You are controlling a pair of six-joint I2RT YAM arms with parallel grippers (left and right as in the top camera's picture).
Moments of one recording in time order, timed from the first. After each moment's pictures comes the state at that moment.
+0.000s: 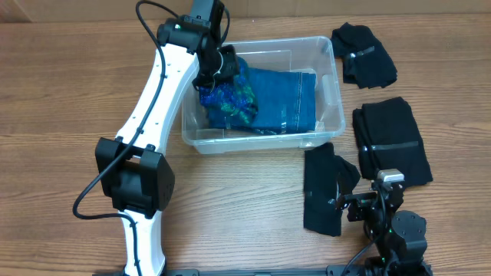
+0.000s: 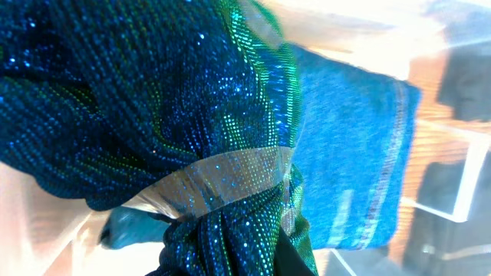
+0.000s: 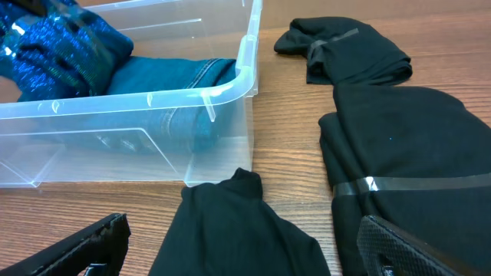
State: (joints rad) left arm -0.30 2.15 2.11 -1.16 0.21 -0.52; right arm 0.12 0.01 0.16 -0.50 -0.06 0.12
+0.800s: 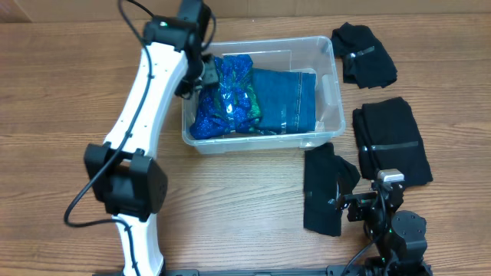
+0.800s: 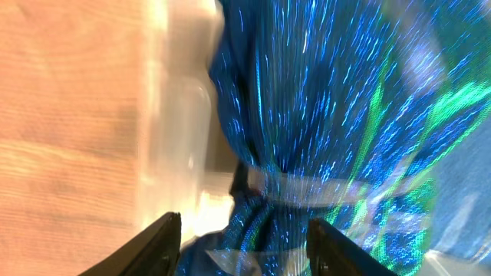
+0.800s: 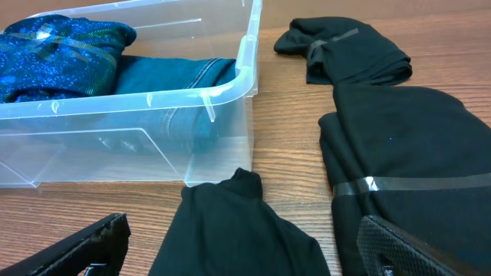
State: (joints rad) left arm -0.26 2.10 2.11 -1.34 -0.01 -0.48; right arm 0.12 0.01 0.16 -0.50 -0.06 0.12
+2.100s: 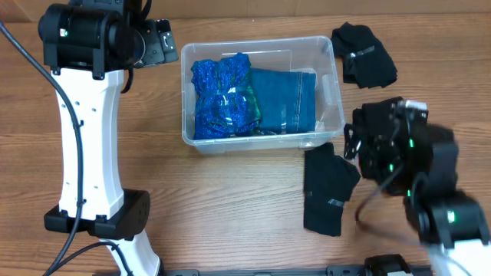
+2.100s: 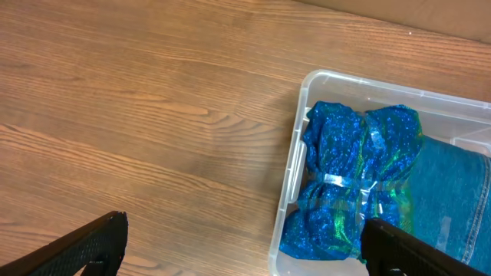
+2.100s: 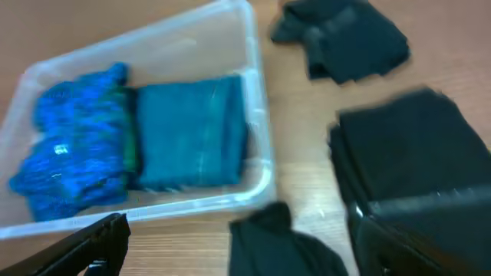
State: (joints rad) left arm -0.17 1.95 2.61 -1.69 -0.23 -0.38; right arm 0.10 0.89 0.96 -0.76 -0.06 0.31
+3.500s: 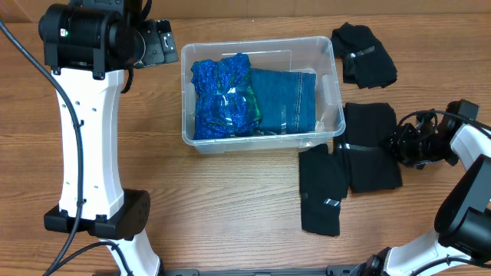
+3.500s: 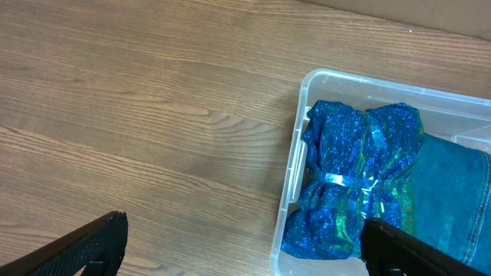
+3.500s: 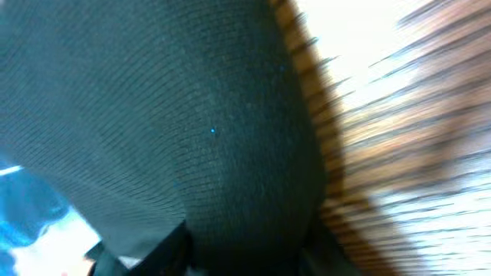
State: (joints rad) left arm -0.17 1.95 2.61 -1.69 -0.23 -0.37; right arm -0.49 1.83 1.09 -0.77 -0.54 0.14
